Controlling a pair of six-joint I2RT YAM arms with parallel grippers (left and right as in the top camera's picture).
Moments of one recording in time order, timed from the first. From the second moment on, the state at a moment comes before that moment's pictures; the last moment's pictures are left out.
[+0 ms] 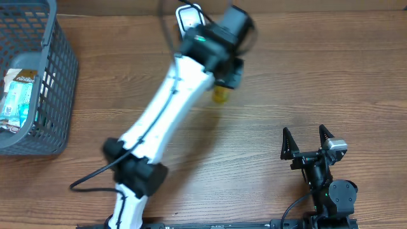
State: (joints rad) left arm -0.67 2.11 2.35 -1.44 -0.09 -0.39; right arm 0.04 0.01 0.02 -0.03 -0.09 0.17
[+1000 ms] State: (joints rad) left arm -0.89 2.34 2.34 -1.30 -0.20 -0.71; right arm 0.04 0.01 0.02 -0.03 -0.09 0.17
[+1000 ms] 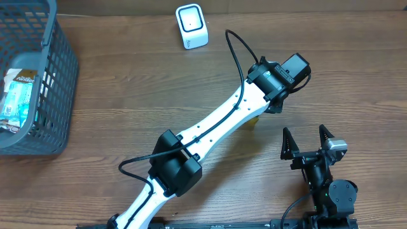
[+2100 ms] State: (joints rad) left arm -0.91 2.34 2.33 -1.31 -0.18 -0.67; right arm 0.04 0.01 0.02 -0.03 -0.09 0.17
